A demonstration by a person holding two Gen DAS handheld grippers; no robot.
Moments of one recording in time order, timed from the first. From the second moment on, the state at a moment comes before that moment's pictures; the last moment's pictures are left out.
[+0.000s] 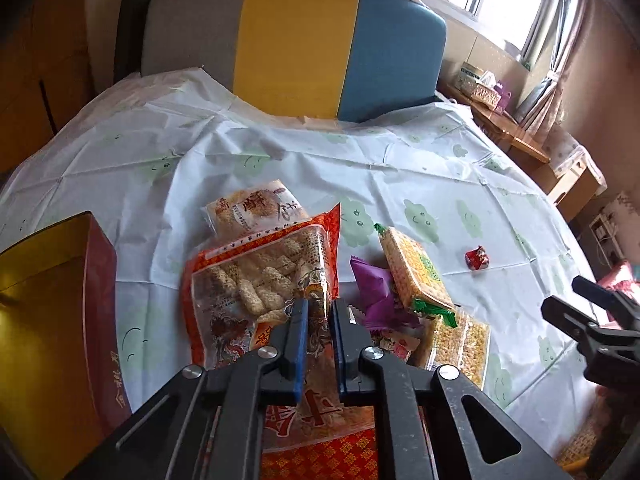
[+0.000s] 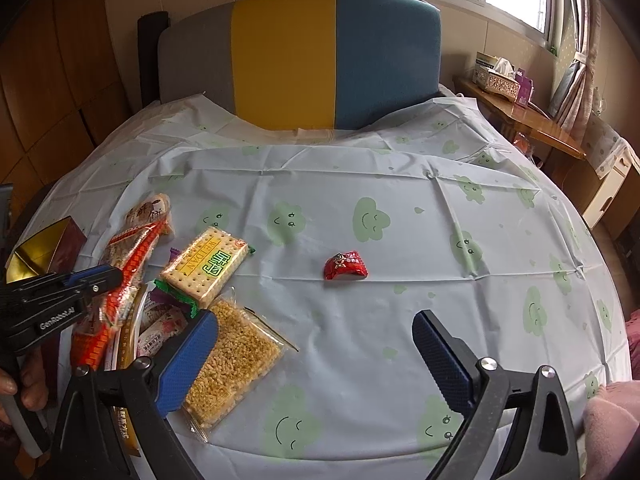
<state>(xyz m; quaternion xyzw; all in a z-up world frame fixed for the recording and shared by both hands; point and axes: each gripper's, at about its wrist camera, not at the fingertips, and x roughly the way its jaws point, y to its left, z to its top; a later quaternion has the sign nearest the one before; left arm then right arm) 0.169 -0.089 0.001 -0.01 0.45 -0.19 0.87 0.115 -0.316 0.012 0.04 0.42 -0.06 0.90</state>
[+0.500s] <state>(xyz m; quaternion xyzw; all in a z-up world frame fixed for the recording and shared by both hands) 0.136 -0.059 0.017 0.02 0.42 -0.21 0.88 0.118 -0.314 -0.005 0.05 0.46 -0.05 0.88</state>
